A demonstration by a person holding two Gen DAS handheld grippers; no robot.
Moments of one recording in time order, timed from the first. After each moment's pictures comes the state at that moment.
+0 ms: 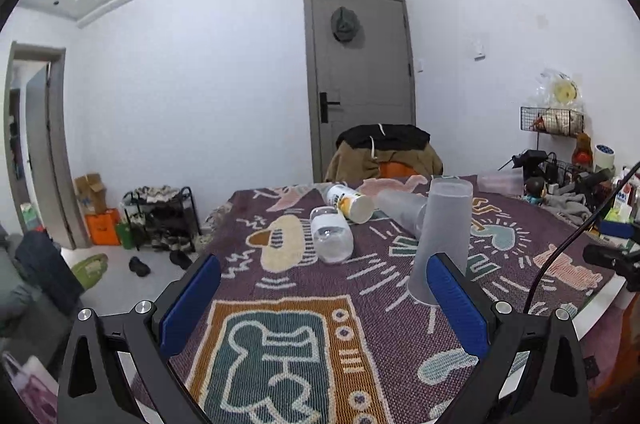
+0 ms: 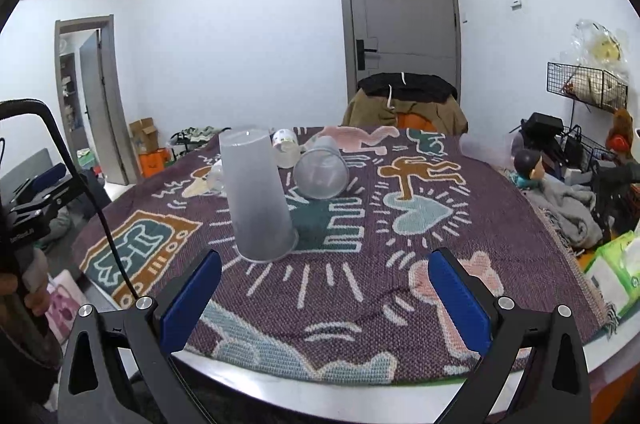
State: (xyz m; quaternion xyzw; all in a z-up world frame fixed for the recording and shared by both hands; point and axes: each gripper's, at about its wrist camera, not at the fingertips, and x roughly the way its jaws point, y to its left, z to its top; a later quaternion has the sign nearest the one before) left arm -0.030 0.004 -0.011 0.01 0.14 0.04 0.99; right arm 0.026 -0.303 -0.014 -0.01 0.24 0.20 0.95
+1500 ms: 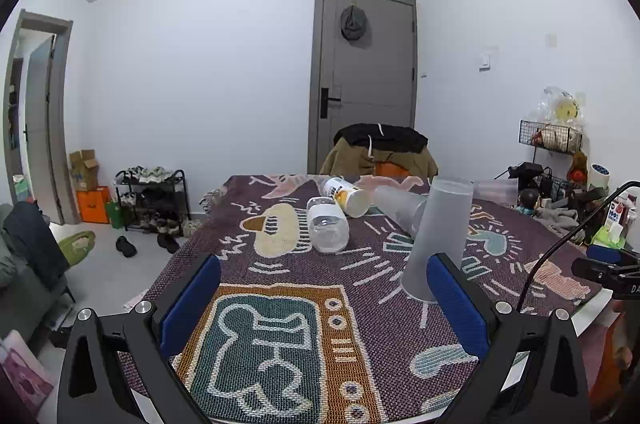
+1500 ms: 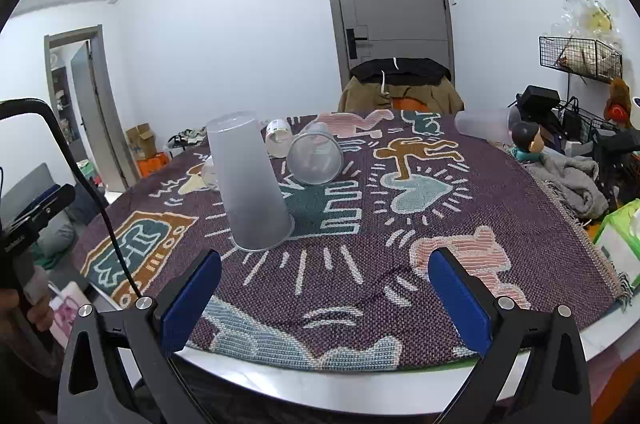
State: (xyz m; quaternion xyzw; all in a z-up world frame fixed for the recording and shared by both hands) left arm -0.034 0.017 -0.020 -0.03 0.14 0.02 0.99; right arm 0.032 -0.310 -0.028 0.02 0.26 0.19 0.95
